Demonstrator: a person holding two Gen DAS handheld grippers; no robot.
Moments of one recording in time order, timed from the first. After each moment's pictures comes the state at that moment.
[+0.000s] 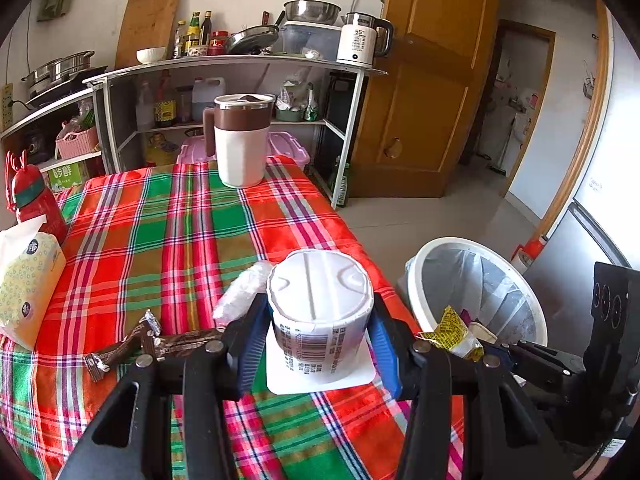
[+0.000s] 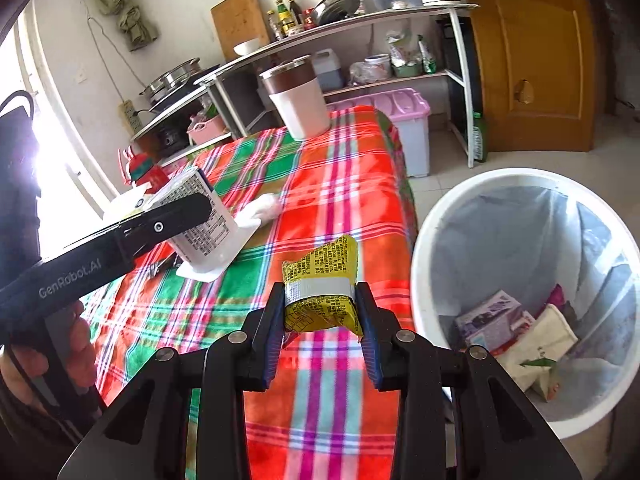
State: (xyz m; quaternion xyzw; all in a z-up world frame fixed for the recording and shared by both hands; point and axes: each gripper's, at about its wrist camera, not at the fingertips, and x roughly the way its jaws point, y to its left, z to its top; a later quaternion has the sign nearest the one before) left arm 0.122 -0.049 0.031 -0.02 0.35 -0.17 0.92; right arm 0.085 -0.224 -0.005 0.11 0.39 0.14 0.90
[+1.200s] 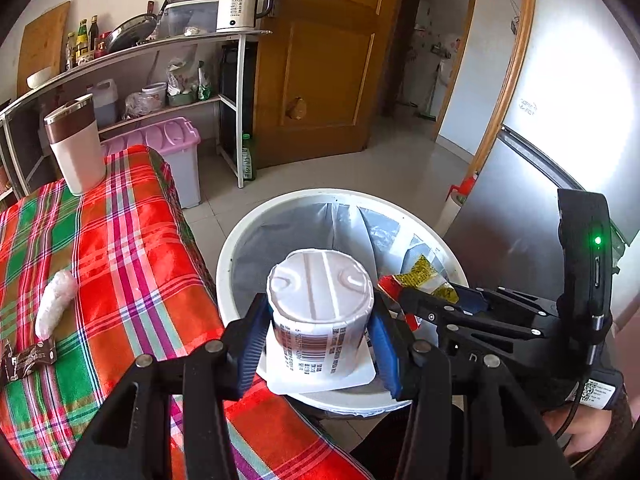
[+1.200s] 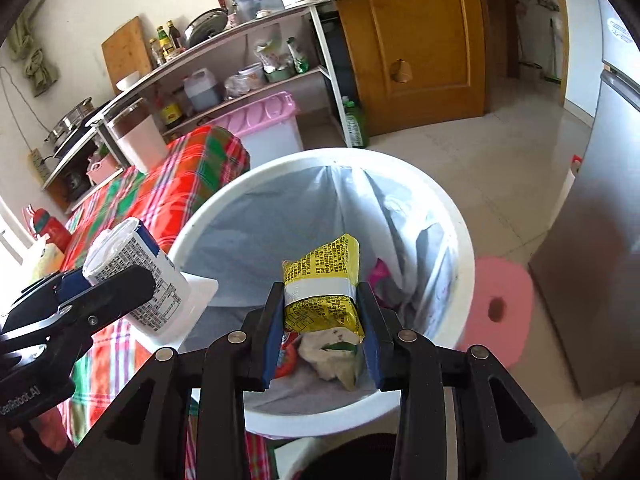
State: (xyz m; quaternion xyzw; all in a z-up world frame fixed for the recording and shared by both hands) left arm 0.102 -0.210 0.009 0.04 0.38 -0.30 0.87; right arm 0.063 -0.372 -0.023 0.14 0.42 -0.03 0.90
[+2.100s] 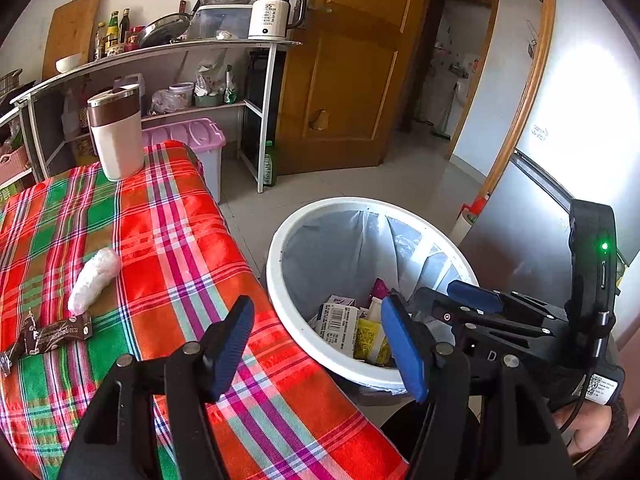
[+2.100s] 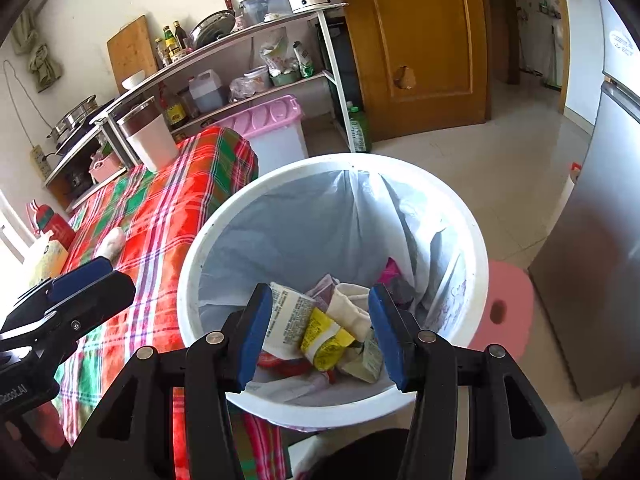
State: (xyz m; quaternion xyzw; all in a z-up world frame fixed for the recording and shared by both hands) left arm 0.095 -0.161 0.017 0.01 0.37 -0.27 0.89; right arm 0.057 -0.345 -0.010 0.13 0.40 -0.03 0.91
